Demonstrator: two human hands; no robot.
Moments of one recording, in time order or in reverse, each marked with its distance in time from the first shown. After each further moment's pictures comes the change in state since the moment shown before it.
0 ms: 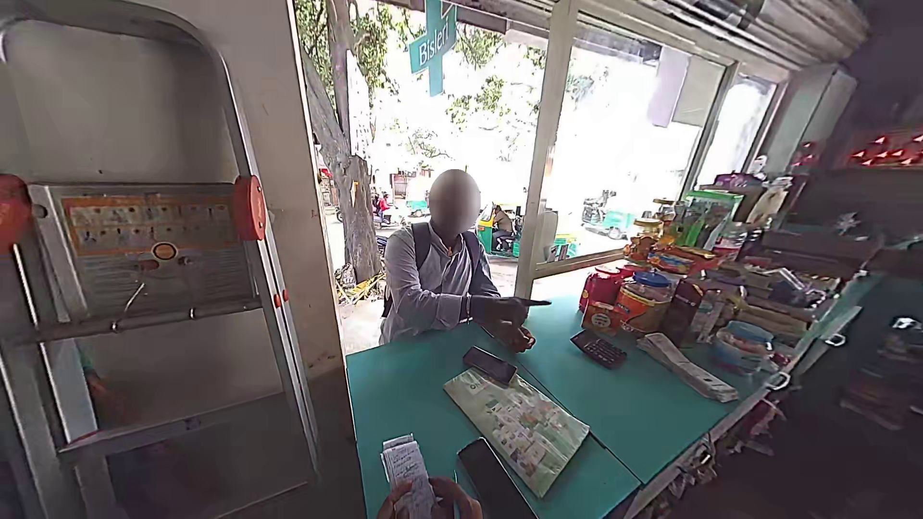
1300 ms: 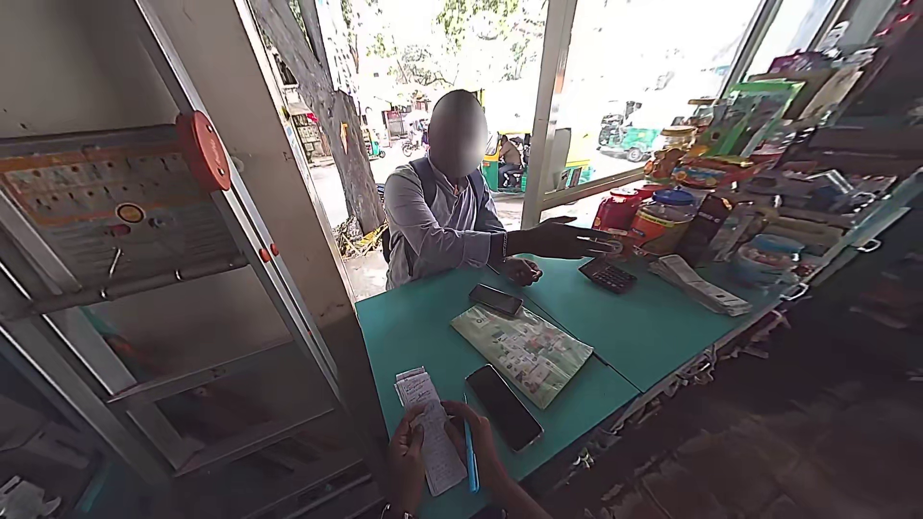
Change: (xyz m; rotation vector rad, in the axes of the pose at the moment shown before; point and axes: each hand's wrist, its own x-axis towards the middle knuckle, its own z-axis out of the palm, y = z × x) left_hand -0.002 -0.004 0.007 -0.070 0.098 0.003; right_hand -0.004 0.003 0.001 0.072 0.033 0.031
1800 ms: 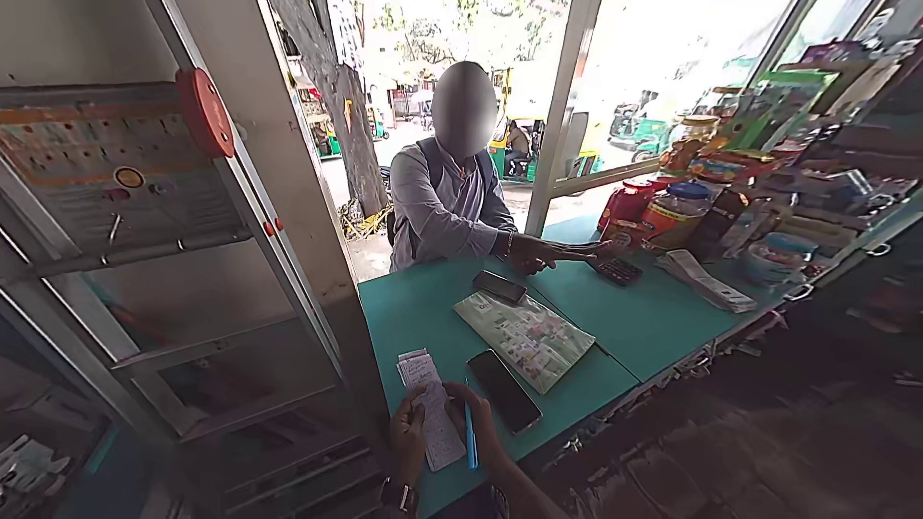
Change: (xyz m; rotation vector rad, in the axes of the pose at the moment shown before) left_hand 0.000 -0.002 0.000 0.005 -0.001 0.034; right_hand 0.001 -0.001 -0.001 -0.006 -0.022 0.004
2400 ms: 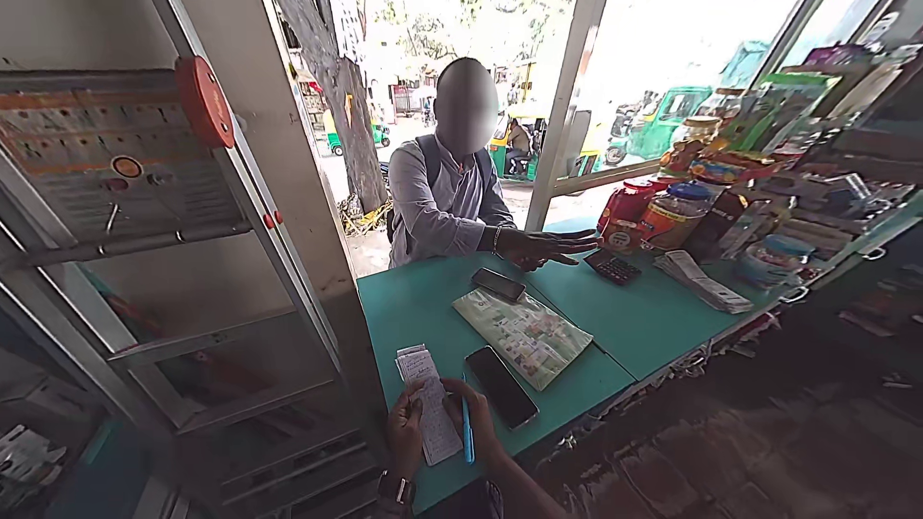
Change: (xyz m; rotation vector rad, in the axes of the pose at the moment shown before) left_hand -0.001 -0.006 0.000 -0.018 -0.001 0.006; right_hand -0.001 0.004 0.001 -0.016 0.007 -0.018
